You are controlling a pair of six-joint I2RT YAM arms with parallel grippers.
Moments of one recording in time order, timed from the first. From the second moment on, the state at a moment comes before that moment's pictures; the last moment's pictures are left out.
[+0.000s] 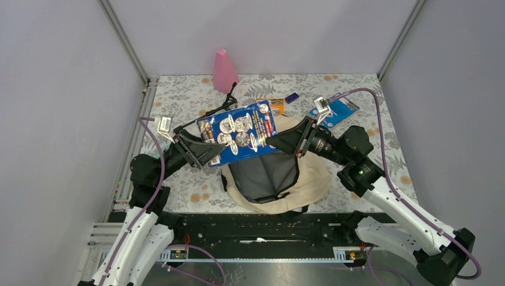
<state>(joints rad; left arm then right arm) -0.25 0.54 0.53 0.30 0.69 -1.07 0.69 0.89 0.83 0.27 -0.47 0.95</state>
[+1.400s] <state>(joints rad) -0.26 0.50 0.43 -0.25 0.48 -0.96 0.56 1.04 0.79 -0.52 0.05 0.50</state>
